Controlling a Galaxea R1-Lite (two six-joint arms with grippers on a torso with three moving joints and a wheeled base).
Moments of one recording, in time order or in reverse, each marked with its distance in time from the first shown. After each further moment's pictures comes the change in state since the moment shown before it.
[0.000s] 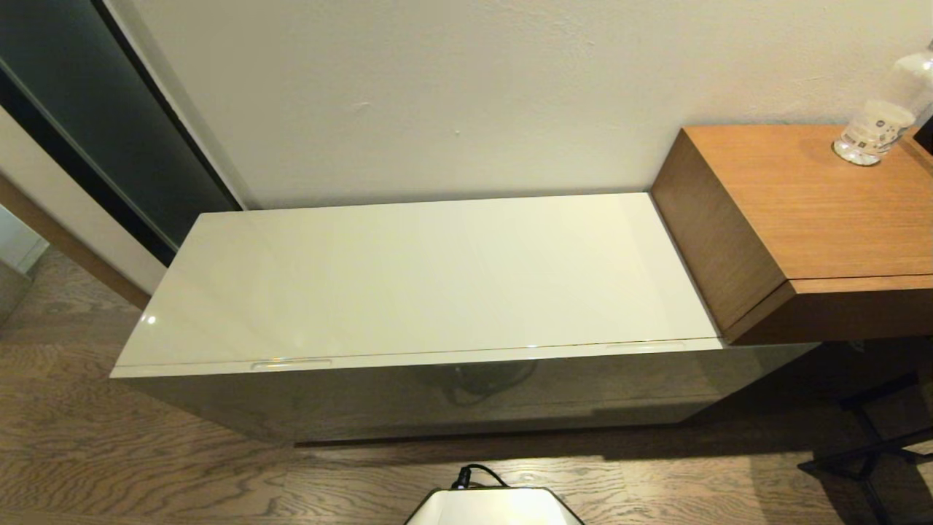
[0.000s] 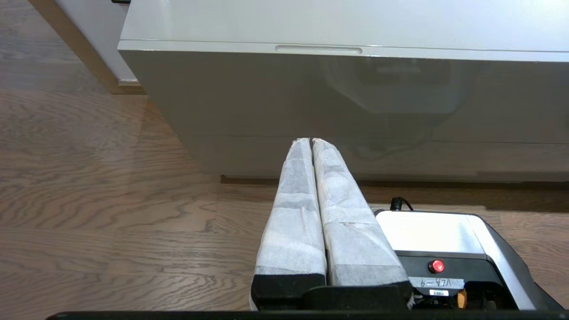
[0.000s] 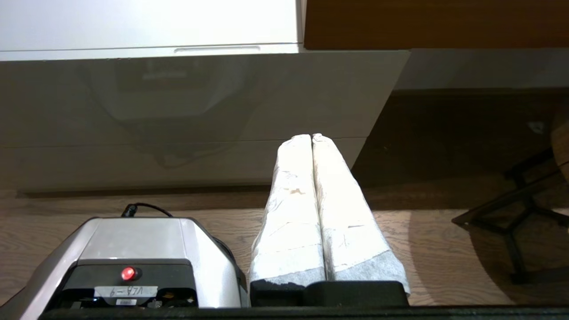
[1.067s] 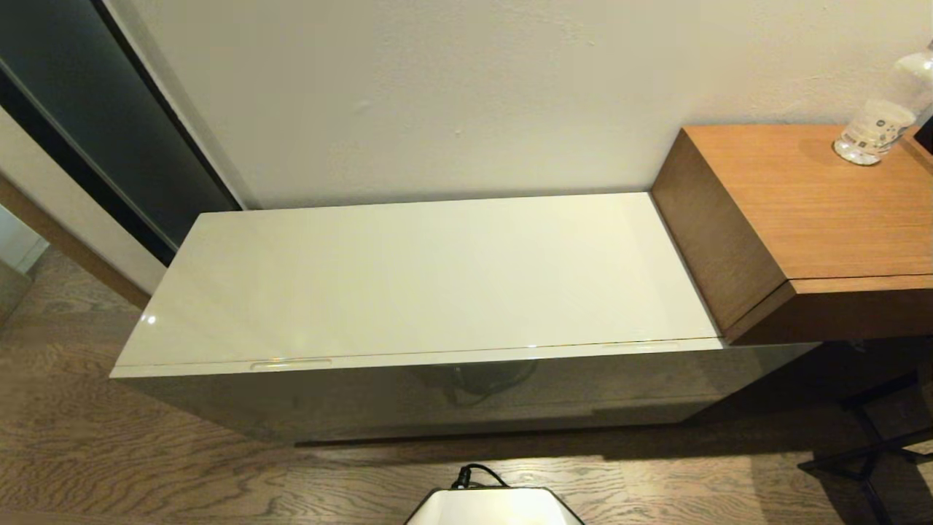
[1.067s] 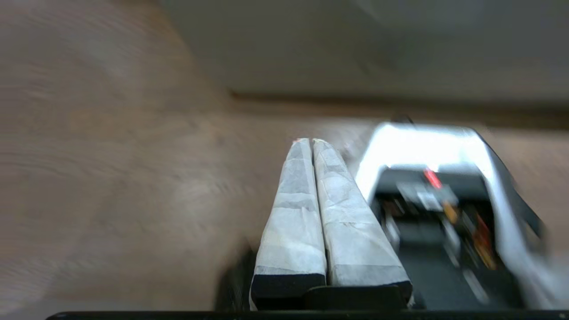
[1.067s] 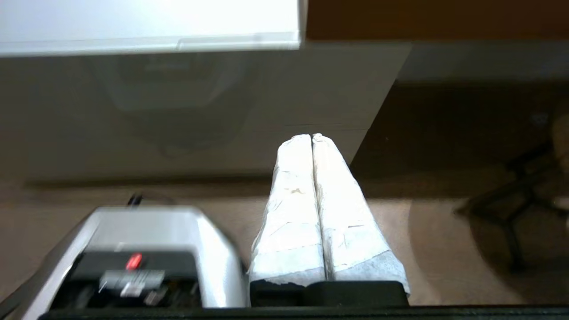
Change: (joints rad) left arm 0.000 0.001 -0.331 0.576 0.047 -0.011; right arm 0.000 0.002 -0.057 0.071 0.003 -0.003
